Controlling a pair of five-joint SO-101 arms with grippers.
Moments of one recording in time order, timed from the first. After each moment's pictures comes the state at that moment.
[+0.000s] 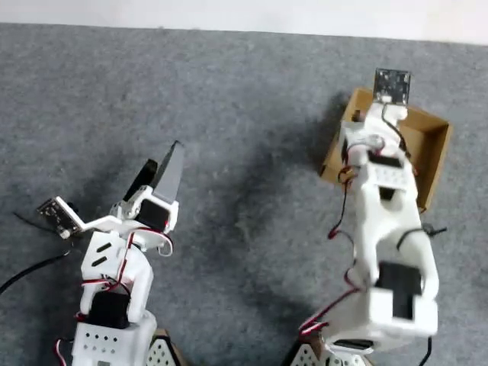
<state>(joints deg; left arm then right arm) 1.7 -103.5 96.0 21.6 52.6 3.8 2.6 24.4 18.4 4.4</state>
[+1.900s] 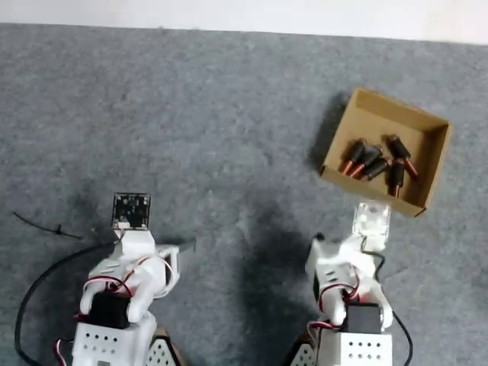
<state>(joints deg) 1.7 -103.5 96.0 69.2 11.5 -2.6 -102.2 95.9 62.5 -6.9</state>
